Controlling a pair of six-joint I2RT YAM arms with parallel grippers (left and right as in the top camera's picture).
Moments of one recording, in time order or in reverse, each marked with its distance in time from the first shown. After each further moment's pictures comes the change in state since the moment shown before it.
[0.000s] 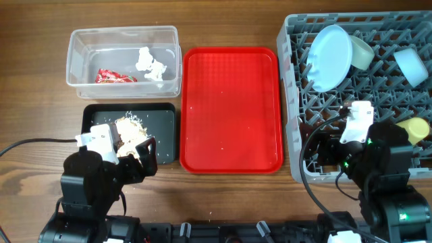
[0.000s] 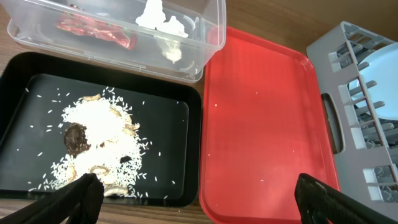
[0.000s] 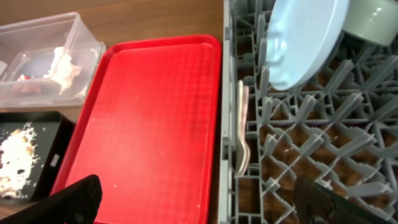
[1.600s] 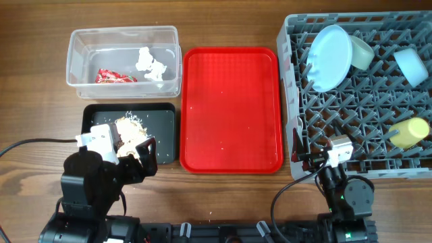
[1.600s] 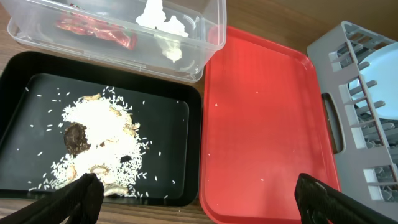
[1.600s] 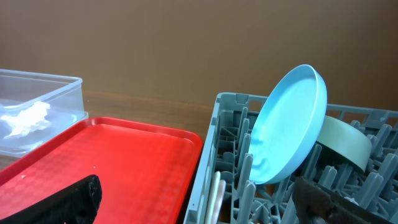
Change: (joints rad) left arm 0.000 -0.001 -0.002 0.000 0.000 0.000; right arm 0.000 -0.650 -0.879 0.880 0.030 -0.214
